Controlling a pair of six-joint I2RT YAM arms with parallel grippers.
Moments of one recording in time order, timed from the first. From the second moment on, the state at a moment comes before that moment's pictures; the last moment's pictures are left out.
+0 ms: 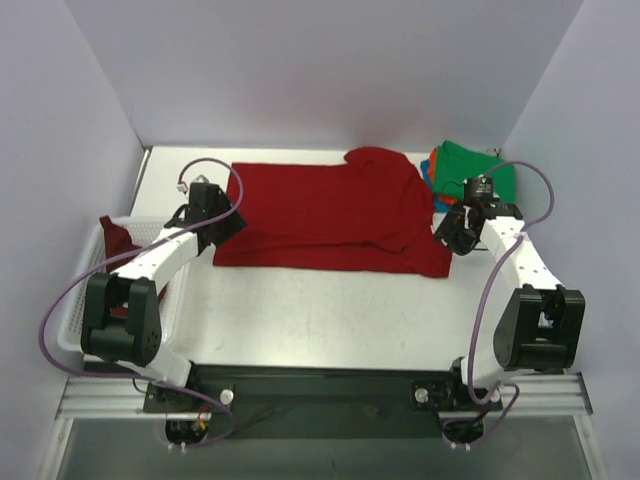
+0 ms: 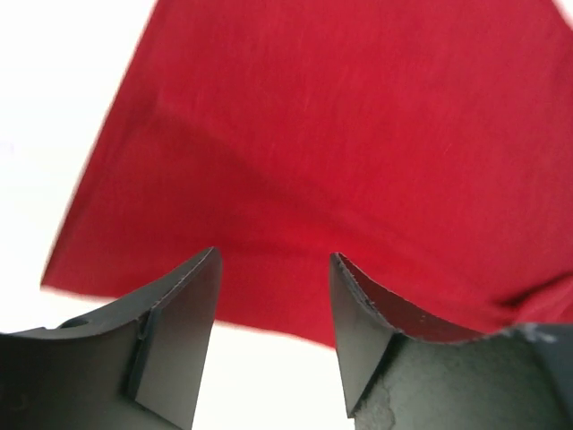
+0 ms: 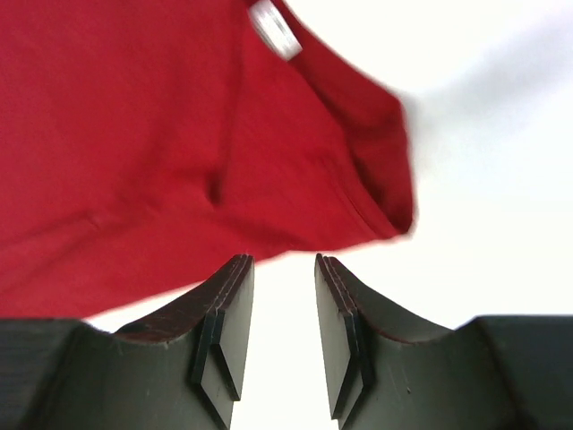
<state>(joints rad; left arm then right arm) -0.17 1.57 1.04 -0.24 -0.04 -0.76 -0.03 1.53 1.17 -0.70 0.00 0.52</state>
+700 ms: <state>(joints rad) -0.24 1.60 0.85 -0.20 -0.14 -0.83 -0.07 1.61 0.97 -0.58 0.03 0.45</state>
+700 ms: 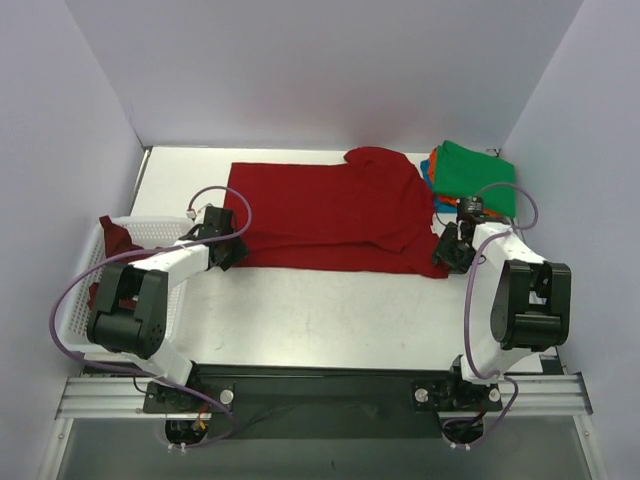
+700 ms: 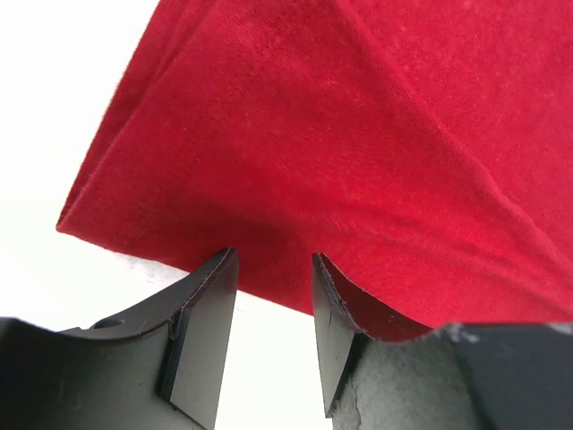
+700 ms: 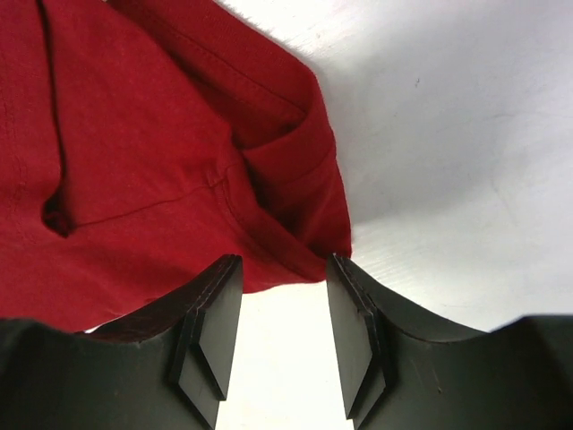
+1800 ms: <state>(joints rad) -0.24 1.72 0.96 -0.22 -0.20 -0.85 -0.09 1.61 1.06 -0.67 0.13 0.43</state>
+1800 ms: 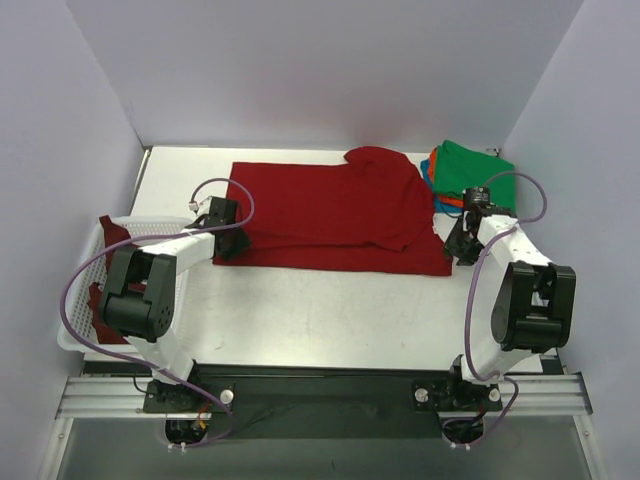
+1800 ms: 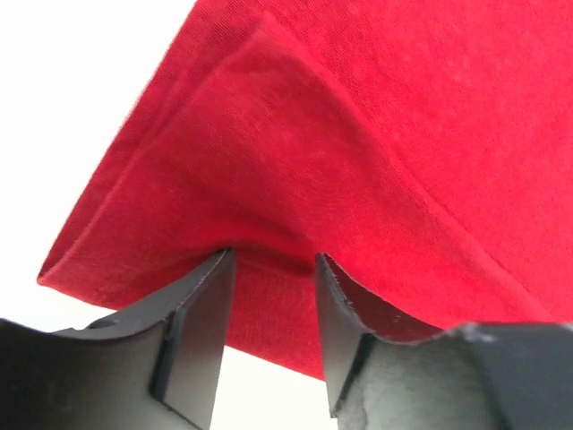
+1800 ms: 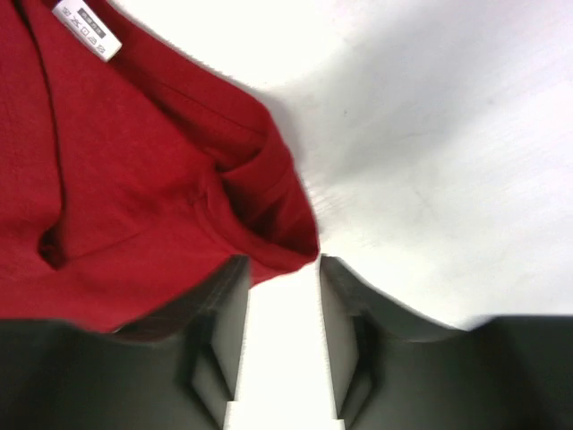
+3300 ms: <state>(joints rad) -0.24 1.47 0.76 -0.27 -0.32 -0.86 -0.22 1.51 0.75 -0.34 -0.08 0.66</state>
